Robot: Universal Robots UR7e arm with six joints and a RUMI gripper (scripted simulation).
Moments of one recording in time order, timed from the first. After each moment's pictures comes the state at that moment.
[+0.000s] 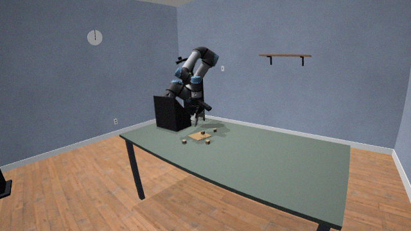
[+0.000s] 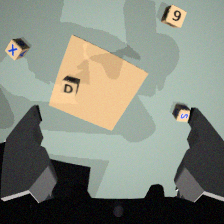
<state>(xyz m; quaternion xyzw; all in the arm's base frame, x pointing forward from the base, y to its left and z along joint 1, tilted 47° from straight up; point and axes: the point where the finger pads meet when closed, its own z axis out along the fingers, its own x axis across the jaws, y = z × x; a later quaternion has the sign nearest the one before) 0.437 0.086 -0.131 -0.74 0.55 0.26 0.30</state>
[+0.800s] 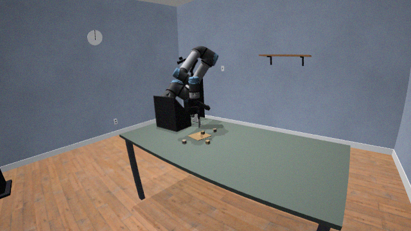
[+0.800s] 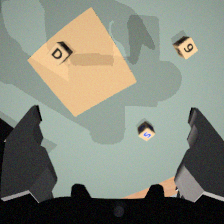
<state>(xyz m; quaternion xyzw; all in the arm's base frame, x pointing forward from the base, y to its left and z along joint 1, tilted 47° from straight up) 0.436 0.074 -0.145 -0.86 0.33 0.16 0.36</state>
